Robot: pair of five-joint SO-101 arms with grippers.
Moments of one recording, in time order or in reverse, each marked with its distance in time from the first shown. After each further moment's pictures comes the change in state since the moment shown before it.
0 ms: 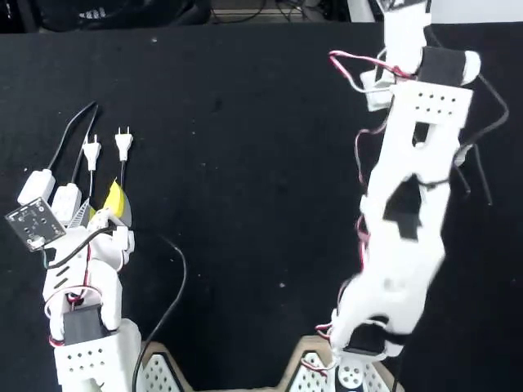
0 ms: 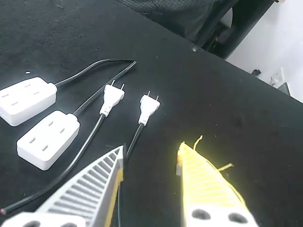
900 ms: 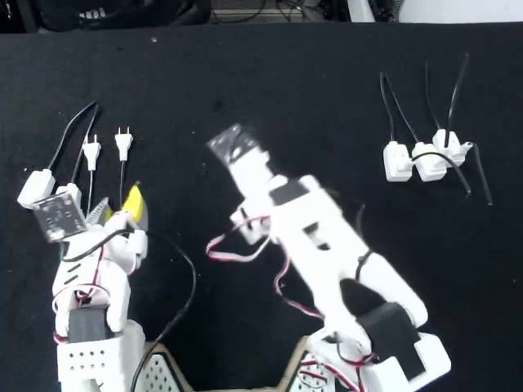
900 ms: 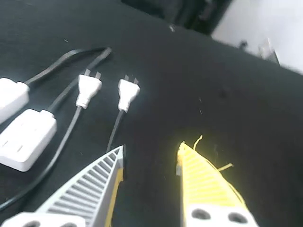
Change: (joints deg) left arm 6.2 0.0 -0.3 2.3 -5.5; right arm -36.1 -36.5 101.4 -52.1 -10.9
